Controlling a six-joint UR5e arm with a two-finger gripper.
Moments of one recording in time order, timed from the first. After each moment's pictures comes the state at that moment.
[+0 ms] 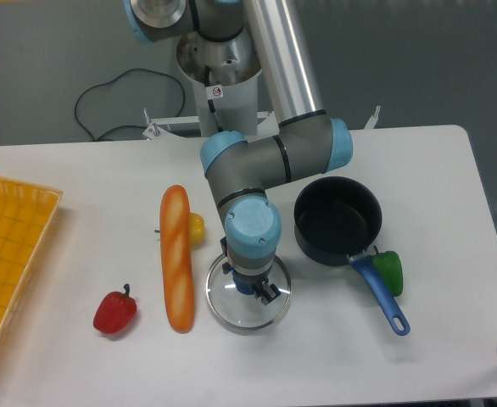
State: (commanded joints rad) arm 2.37 -2.12 -1.53 -1.16 1.56 1.23
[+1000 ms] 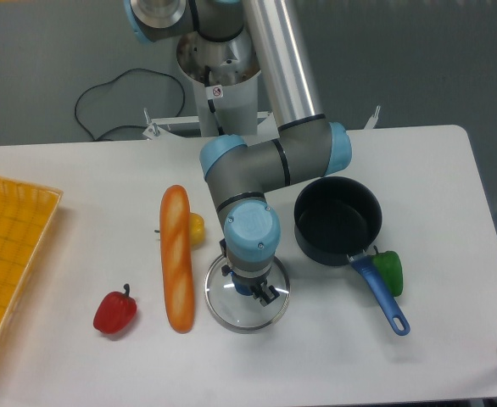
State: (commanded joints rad) arm 2.37 -2.13 -1.53 -1.16 1.56 1.23
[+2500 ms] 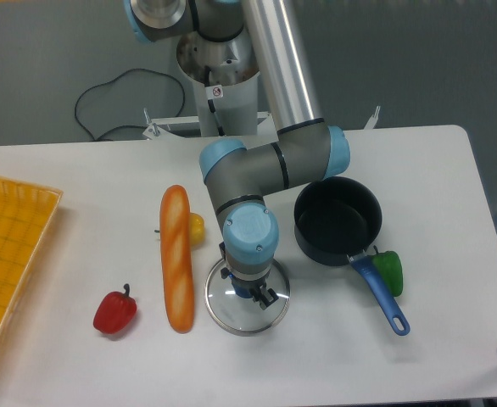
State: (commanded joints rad) arm 2.36 -2.14 -1.53 -1.14 1.56 1.23
